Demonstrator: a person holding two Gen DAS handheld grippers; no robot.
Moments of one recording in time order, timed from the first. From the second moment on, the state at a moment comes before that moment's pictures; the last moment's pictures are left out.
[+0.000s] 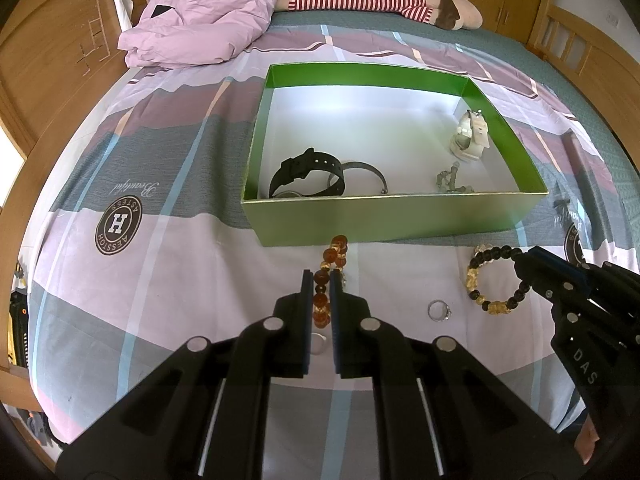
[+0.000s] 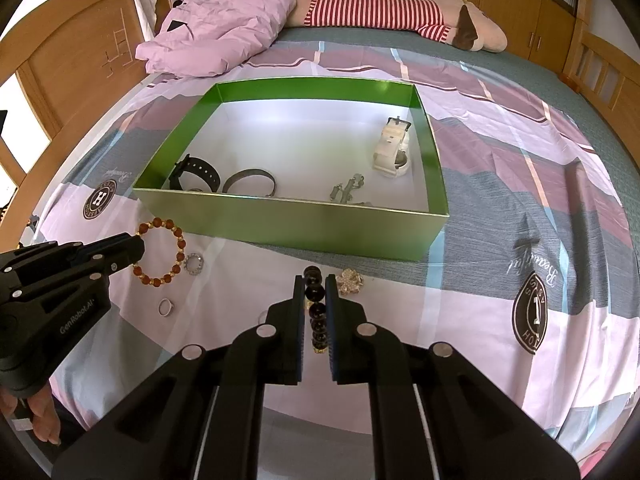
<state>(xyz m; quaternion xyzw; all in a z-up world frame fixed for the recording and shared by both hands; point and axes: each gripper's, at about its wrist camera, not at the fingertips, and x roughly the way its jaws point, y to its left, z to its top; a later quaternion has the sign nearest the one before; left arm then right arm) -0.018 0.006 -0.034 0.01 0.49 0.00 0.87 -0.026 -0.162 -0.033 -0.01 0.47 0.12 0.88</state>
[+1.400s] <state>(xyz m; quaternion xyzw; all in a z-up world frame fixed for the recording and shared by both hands) 0.040 0.032 -0.001 -0.07 0.47 -0.10 0.87 0.026 -0.196 0.009 0.15 0.44 0.16 0.87</state>
